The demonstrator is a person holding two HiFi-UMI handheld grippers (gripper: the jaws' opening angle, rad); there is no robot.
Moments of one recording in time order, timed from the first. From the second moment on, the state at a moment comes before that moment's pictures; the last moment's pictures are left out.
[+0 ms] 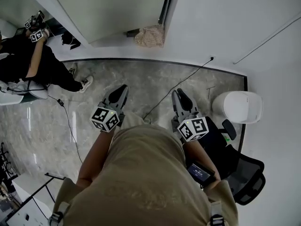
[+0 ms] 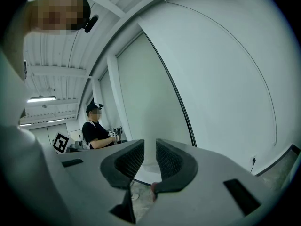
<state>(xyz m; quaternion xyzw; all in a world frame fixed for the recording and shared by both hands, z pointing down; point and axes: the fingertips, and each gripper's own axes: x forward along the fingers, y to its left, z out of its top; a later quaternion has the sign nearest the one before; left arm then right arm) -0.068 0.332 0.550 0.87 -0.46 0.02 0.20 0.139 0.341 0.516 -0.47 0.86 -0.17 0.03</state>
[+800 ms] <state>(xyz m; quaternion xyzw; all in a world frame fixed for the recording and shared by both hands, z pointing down) -0.116 0.275 0.559 0.86 -0.46 0.04 0.22 0.097 0.279 0.522 -0.48 0.86 -0.19 0.03</state>
